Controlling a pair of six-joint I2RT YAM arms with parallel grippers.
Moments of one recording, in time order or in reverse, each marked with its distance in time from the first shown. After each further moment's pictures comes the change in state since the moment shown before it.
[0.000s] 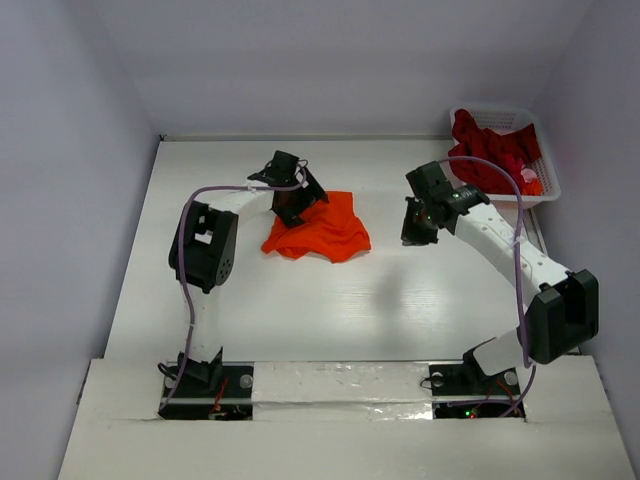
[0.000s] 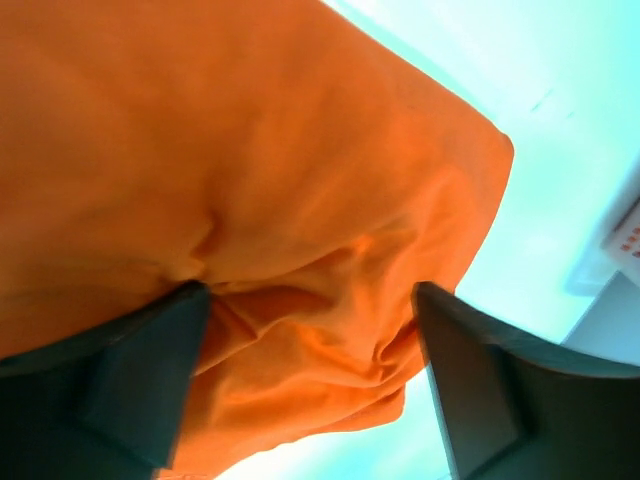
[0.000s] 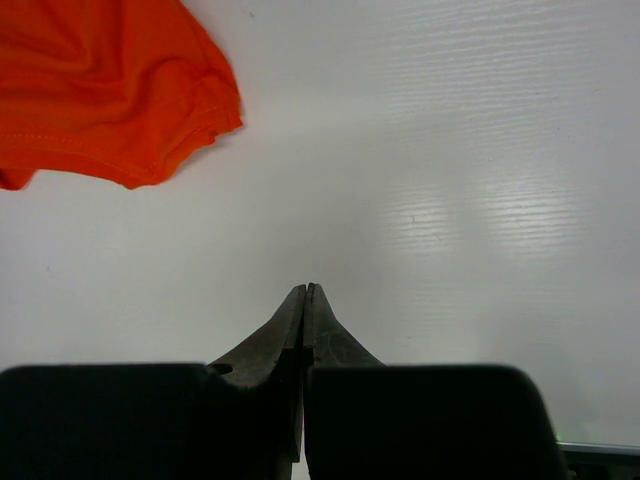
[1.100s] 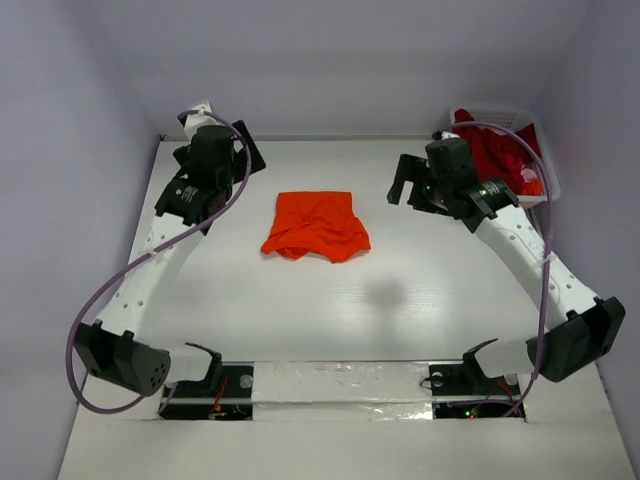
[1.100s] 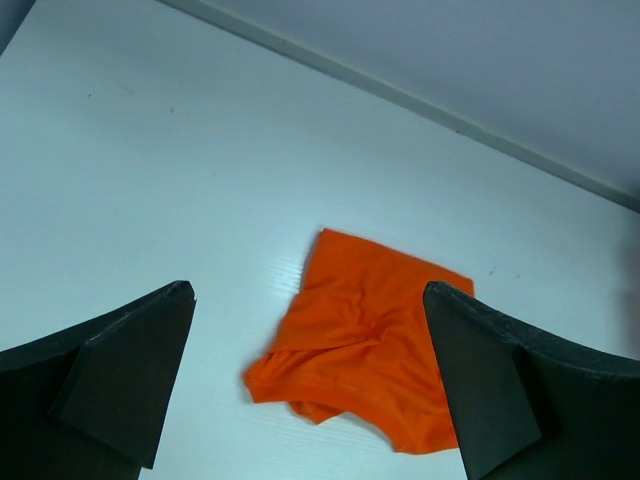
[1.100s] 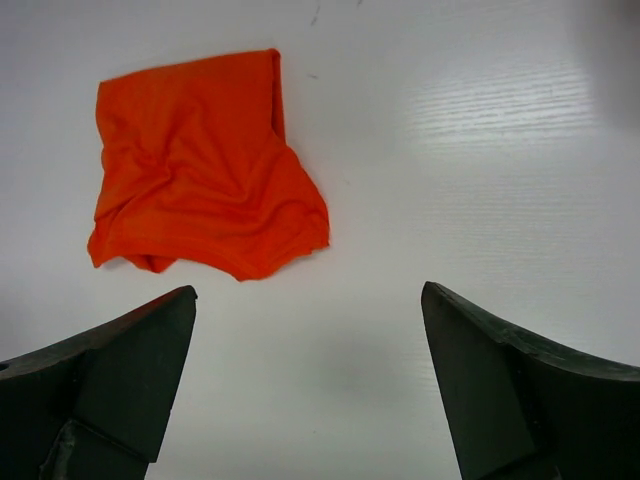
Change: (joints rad) left arm 0.035 -0.750 -0.016 -0.219 -0.597 0.468; right arm 0.000 -0.092 0.146 0.124 0.071 -0.079
